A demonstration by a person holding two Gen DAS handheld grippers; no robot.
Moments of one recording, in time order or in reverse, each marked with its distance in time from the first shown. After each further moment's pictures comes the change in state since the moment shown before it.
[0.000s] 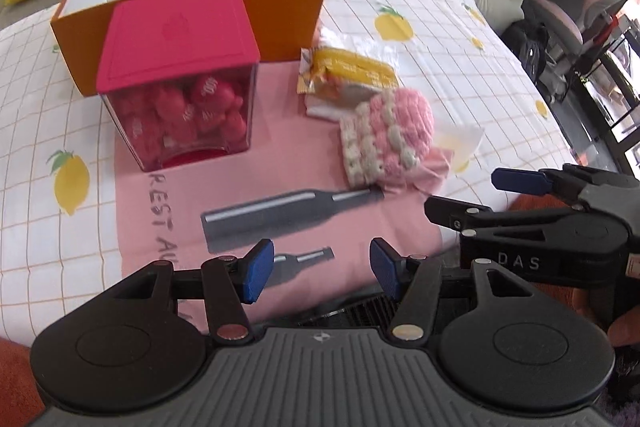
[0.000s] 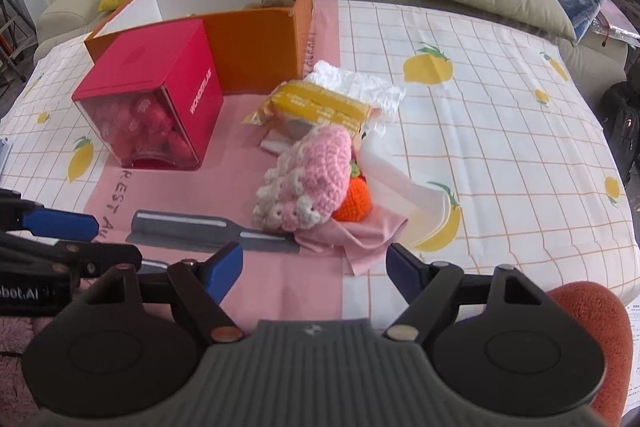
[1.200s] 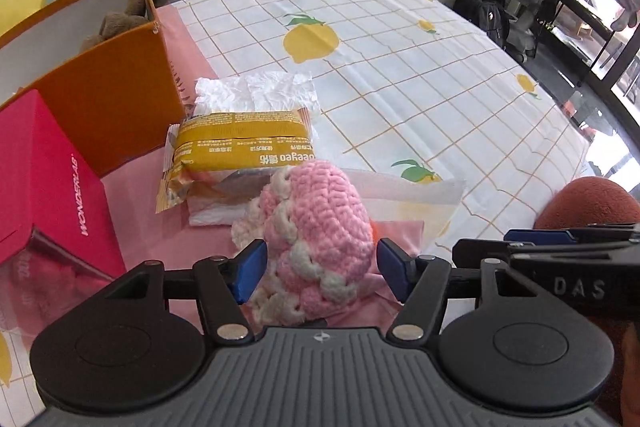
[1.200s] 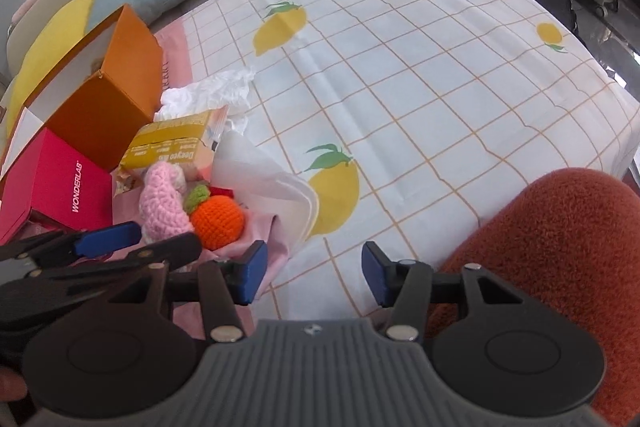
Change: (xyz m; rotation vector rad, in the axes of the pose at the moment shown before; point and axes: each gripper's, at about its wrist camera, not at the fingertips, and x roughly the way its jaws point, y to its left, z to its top) left arm 0.106 -0.078 0.069 0.272 -0.047 -0.011; right arm 0.034 -0.103 -0.007 0.494 0.032 -0.033
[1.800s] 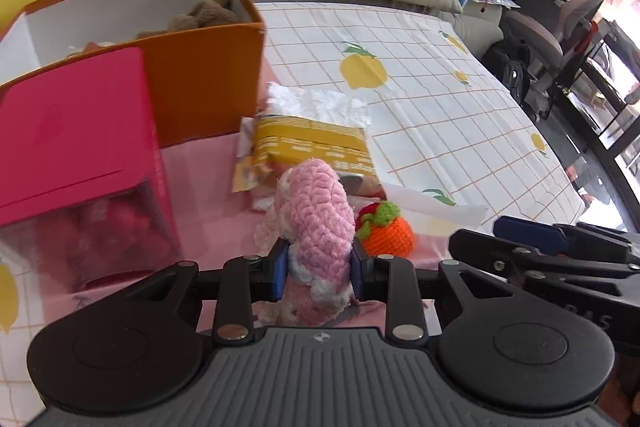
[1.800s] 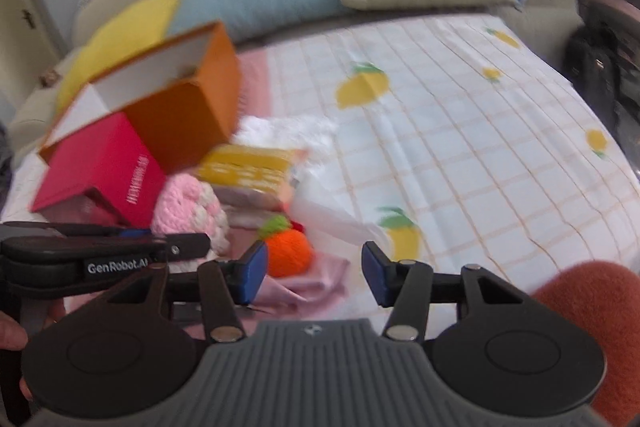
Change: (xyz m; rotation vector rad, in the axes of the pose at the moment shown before) left arm -0.046 0.052 -0.023 -0.198 -0.083 -0.017; right arm -0.026 0.046 -0.010 -0.265 -0.186 0.127
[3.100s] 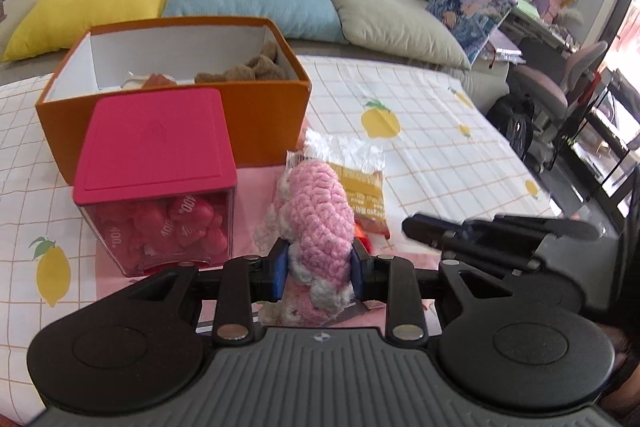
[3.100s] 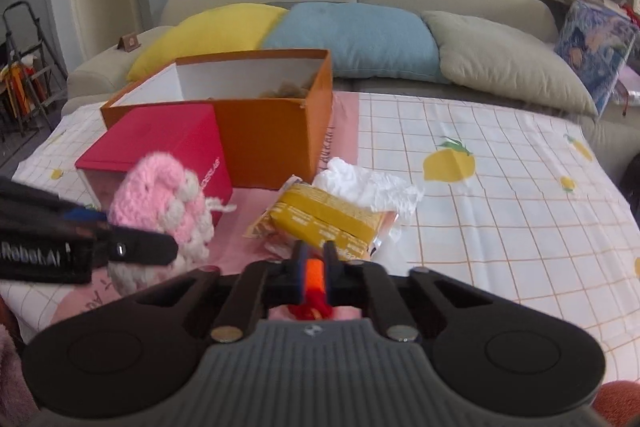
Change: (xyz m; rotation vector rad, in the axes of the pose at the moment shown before) left arm -0.068 0.016 -0.019 -0.066 -0.163 0.017; right arm 0.009 0.049 -0.004 -0.313 -0.123 0.075
